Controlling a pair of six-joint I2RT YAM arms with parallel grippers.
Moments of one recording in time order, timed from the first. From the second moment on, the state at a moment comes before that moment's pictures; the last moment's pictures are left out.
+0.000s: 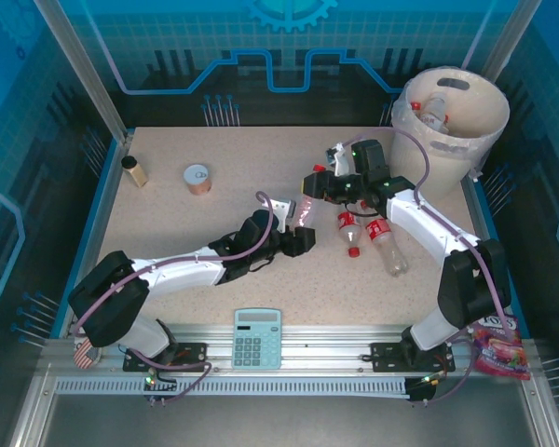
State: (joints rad) left arm -0.81 1.50 0.78 0.26 0.01 -0.61; right arm 0.35 1.57 1.21 -0.32 -0.64 0.54
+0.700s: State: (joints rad) left arm -0.80 1.36 0.78 0.15 0.05 -0.61; right arm 0.27 1.56 1.63 -0.44 -0.27 0.19
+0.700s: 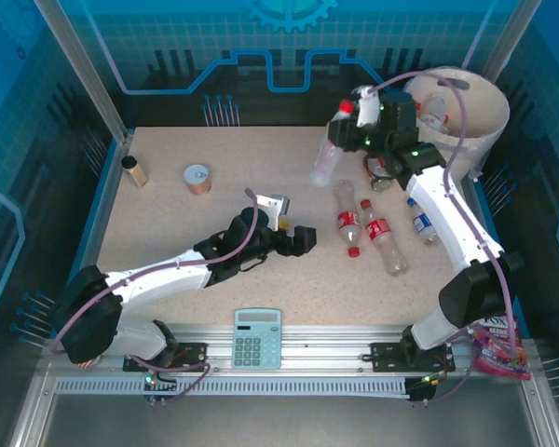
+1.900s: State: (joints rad) left arm -0.80 1.42 0.81 0.08 0.10 -0.64; right arm -0.02 1.64 1.47 0.32 0.31 -0.87
